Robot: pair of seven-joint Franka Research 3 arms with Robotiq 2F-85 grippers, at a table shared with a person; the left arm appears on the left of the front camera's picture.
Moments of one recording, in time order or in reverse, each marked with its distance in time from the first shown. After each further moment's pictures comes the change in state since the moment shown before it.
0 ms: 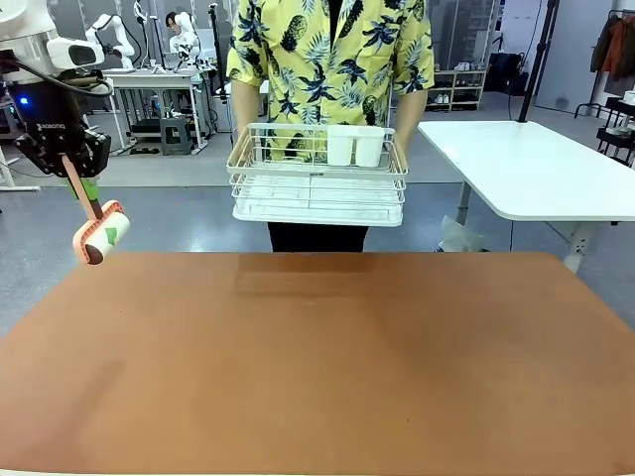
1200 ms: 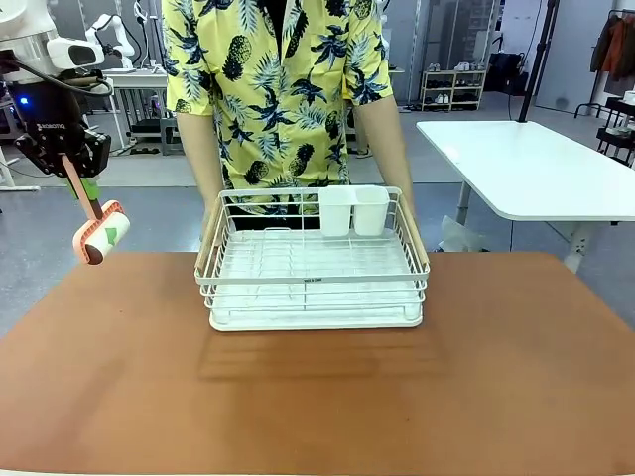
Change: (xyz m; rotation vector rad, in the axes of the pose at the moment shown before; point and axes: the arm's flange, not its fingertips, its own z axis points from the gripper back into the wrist) left arm 0.000 0.000 0.000 0.000 0.000 0.000; right arm 0.000 0.000 0.000 0.000 0.000 0.000
